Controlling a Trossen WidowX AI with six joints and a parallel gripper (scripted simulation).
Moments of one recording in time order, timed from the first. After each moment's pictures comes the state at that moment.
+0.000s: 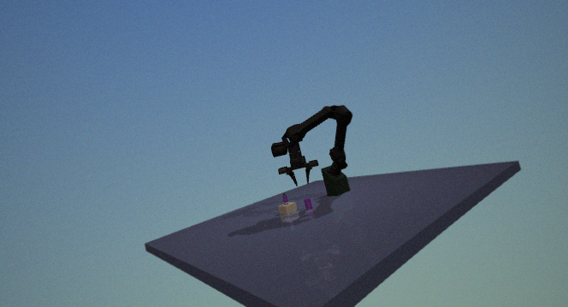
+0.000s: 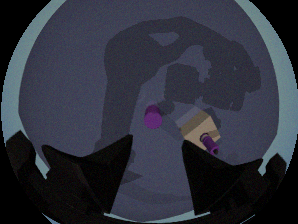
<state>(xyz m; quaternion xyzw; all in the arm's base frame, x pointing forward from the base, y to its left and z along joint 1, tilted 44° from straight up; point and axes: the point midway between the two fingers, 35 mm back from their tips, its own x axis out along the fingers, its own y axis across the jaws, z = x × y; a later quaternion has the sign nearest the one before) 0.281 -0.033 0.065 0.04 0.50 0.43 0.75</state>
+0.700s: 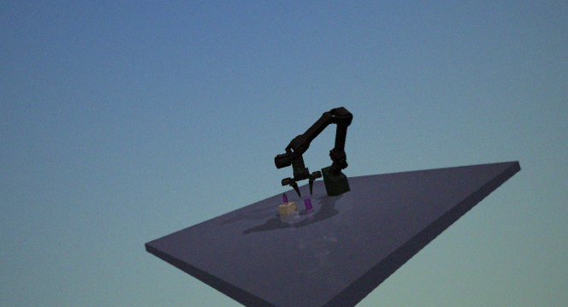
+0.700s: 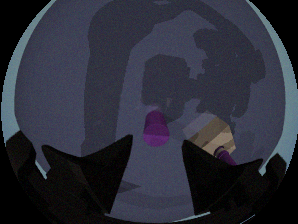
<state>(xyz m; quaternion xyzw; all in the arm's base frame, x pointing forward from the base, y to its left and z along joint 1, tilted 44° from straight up) 0.284 0.004 0.025 0.04 0.50 0.43 0.75</state>
